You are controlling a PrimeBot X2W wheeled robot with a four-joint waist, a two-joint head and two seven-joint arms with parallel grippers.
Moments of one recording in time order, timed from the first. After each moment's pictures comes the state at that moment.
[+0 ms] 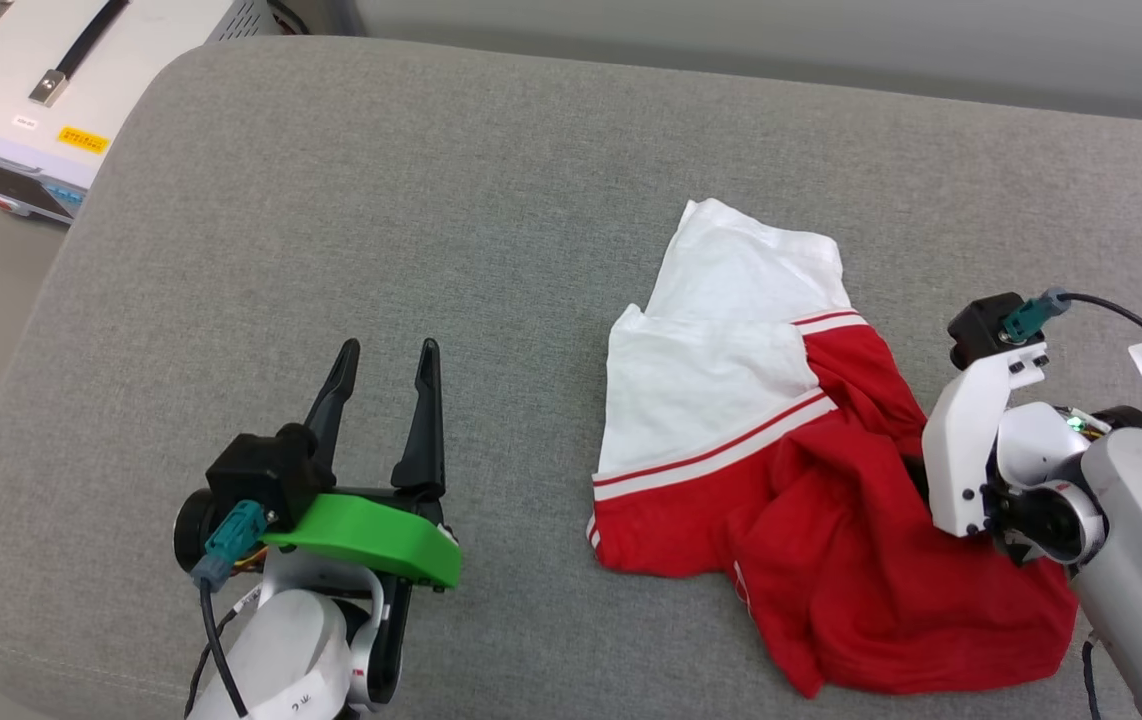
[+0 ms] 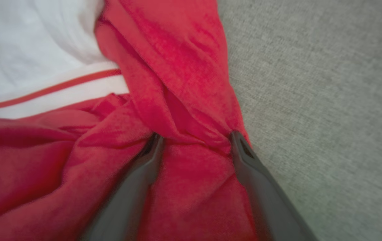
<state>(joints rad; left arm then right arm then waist) -0.22 0.22 -0.35 0.09 -0.48 0.14 -0.26 -0.52 -0.38 0.45 0.50 0.66 0.13 0.67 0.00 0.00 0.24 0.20</state>
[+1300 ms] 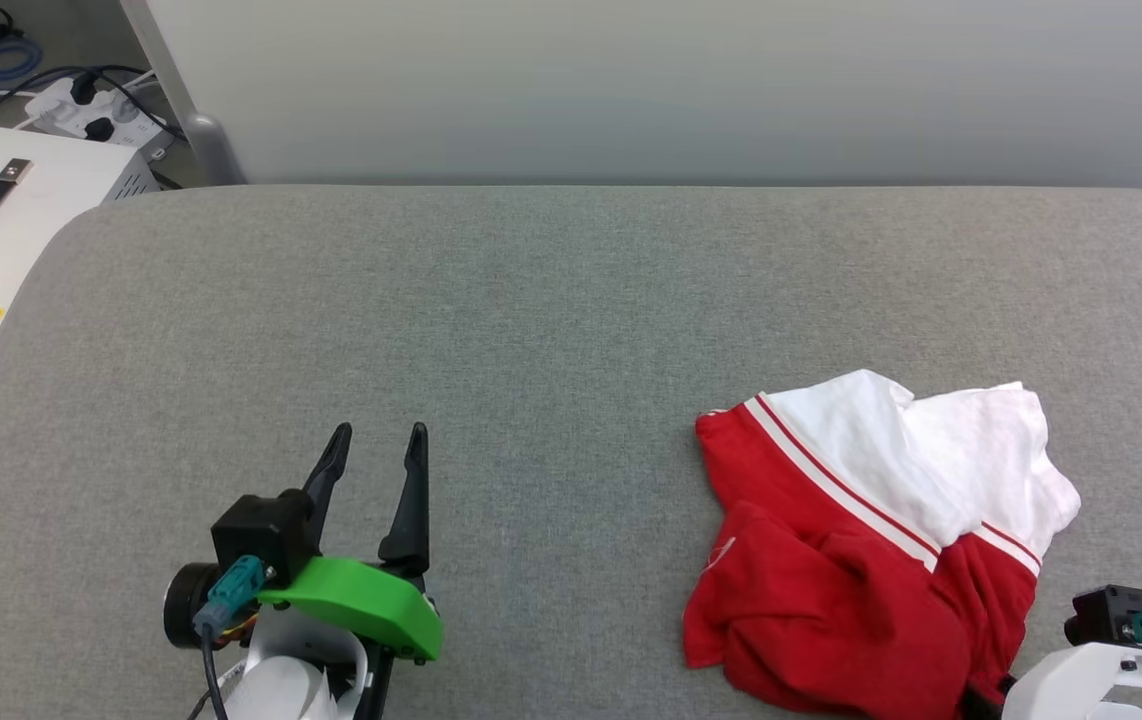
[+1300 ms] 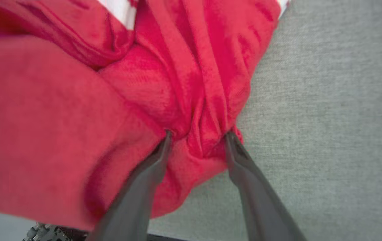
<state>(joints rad) -0.12 0.25 -0.35 0.11 -0.47 0.13 -0.21 0.12 -0.15 -0.08 0.11 0.43 0.13 0.58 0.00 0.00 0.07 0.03</state>
